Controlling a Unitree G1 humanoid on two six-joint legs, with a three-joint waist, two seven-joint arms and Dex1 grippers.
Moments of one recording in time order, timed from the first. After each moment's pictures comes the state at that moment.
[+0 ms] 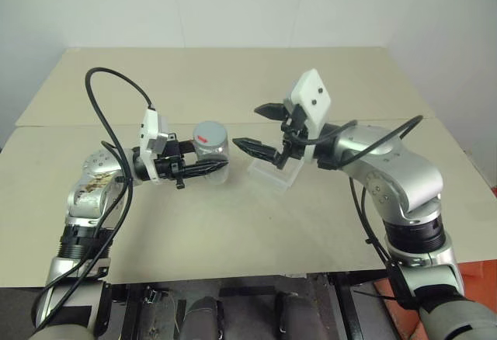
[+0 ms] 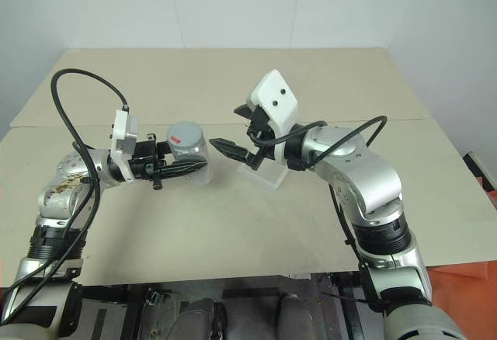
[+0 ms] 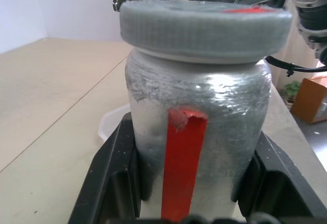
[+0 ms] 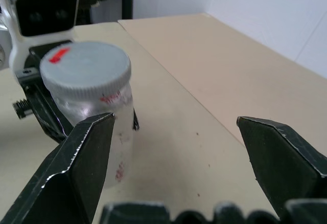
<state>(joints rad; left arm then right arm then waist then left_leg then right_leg) -0.56 0.59 0.06 0.09 -0.54 0.29 -1.27 -0.76 -0.46 0.15 -0.38 0.46 0.84 0.64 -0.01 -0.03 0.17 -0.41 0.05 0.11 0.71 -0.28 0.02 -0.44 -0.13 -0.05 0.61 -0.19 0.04</state>
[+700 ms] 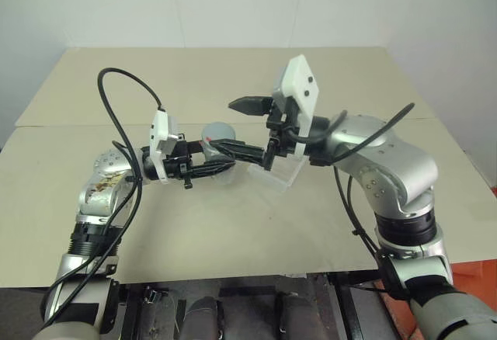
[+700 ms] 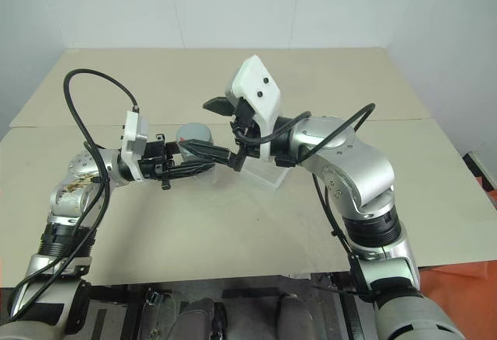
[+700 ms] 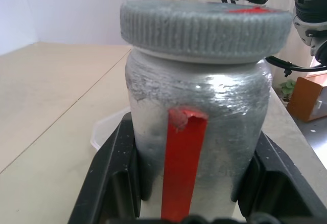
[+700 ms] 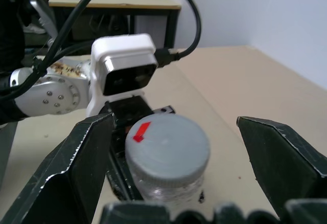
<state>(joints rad) -0.58 0.55 0.03 0.12 -0.51 0.24 -1.27 -0.86 -0.38 0.18 -0.38 0.52 0.84 0.69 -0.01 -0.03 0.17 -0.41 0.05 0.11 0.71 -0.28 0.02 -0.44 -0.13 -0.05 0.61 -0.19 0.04</state>
